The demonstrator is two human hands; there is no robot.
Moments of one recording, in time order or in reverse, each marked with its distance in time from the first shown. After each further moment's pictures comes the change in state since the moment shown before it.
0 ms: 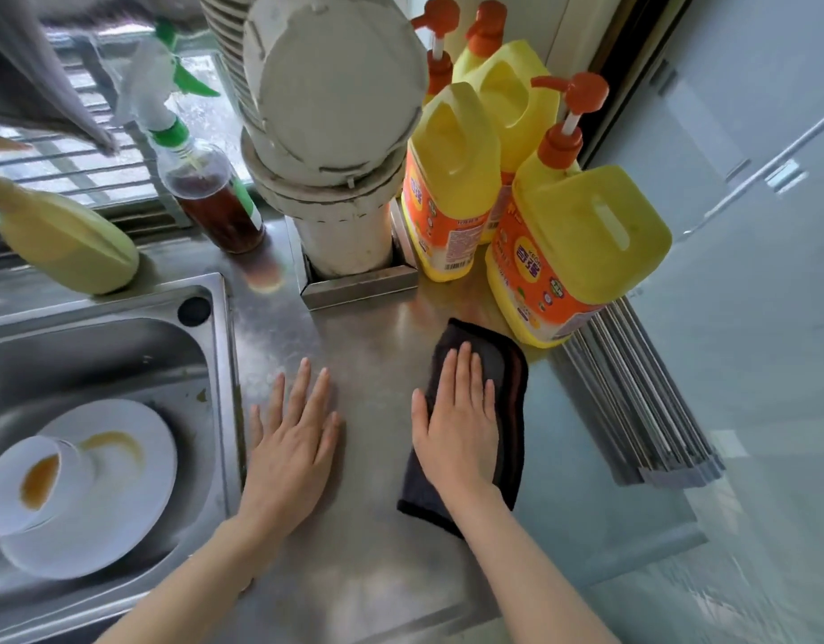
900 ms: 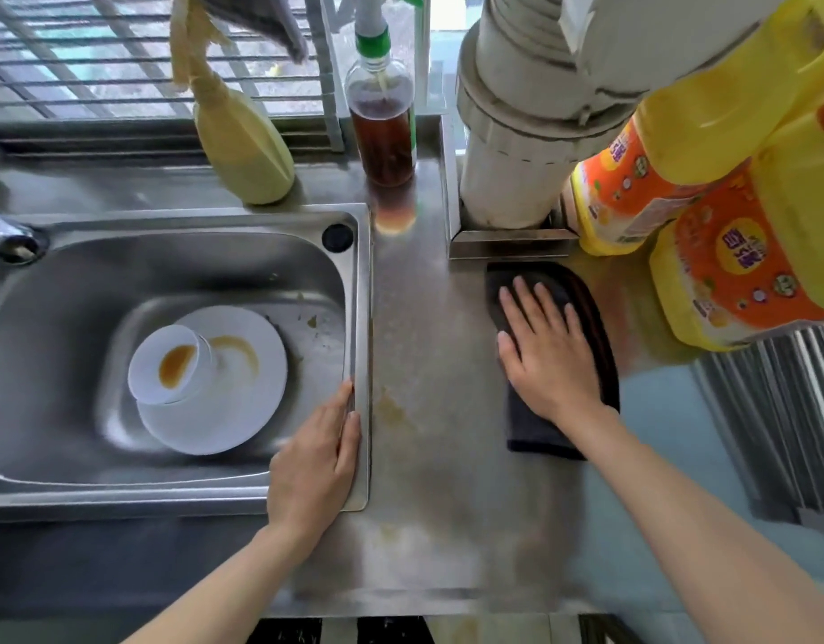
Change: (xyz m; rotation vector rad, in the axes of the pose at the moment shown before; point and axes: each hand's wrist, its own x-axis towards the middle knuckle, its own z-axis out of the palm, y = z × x) left_hand -0.080 -0.064 -0.017 -0.111 0.217 -0.297; right_hand 0.052 -0.030 0.009 -0.117 -0.161 -0.482
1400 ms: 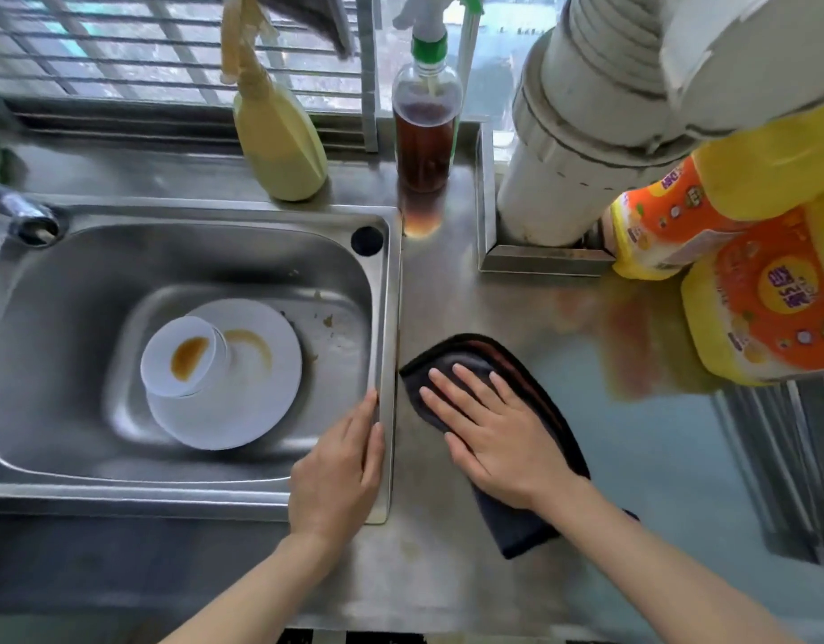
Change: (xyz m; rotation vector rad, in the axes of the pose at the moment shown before) left_hand 0.003 0.000 0.000 -0.020 -0.024 -0.020; right_hand -0.042 -0.064 0.014 0.004 -0.061 -0.481
